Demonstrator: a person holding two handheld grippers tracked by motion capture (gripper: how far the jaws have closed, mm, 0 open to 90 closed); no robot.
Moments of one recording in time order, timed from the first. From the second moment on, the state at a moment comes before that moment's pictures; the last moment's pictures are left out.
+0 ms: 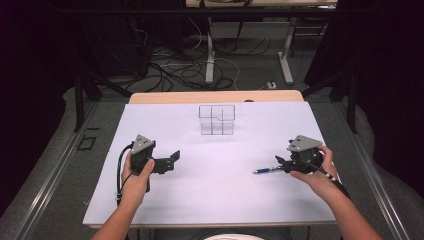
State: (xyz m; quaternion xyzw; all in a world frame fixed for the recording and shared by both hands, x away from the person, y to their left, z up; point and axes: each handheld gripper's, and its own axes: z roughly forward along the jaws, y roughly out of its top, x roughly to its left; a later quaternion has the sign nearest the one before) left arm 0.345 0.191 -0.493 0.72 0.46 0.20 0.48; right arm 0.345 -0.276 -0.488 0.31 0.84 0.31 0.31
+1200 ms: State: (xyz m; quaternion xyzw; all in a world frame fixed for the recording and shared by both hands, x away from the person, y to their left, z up) left arm 0.347 0.199 -0.497 0.72 0.46 0.21 0.47; right arm 0.360 -0.222 -0.476 0.09 0.94 0.17 0.28
